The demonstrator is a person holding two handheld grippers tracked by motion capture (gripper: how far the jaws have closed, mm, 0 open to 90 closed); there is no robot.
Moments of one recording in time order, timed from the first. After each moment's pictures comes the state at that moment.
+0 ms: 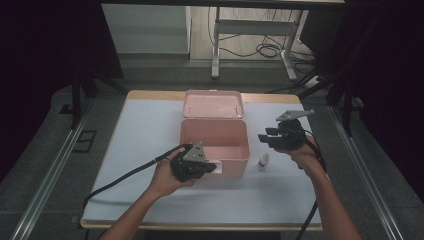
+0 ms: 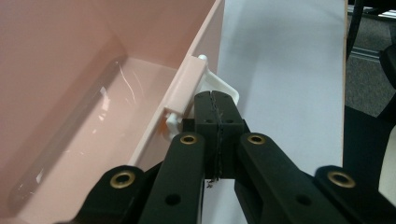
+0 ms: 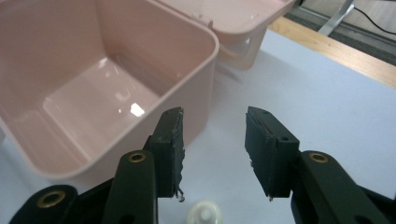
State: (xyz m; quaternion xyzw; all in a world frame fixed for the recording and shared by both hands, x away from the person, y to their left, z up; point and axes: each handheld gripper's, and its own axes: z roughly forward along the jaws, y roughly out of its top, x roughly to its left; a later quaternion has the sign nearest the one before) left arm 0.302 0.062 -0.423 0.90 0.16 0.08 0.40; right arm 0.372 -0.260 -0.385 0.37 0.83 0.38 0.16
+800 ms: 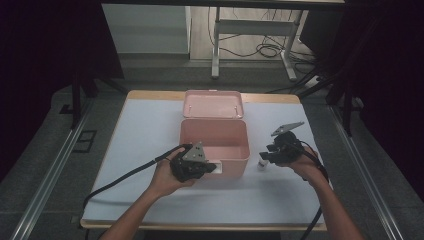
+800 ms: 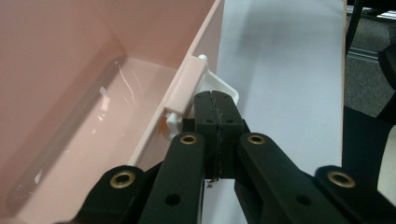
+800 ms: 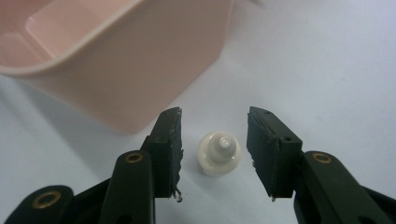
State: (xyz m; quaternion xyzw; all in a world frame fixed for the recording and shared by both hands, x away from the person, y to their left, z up) left arm 0.302 0.062 -0.423 0.90 0.16 0.08 0.40; right arm 0.361 -0.261 -0.421 0.37 0.87 0.29 0.12
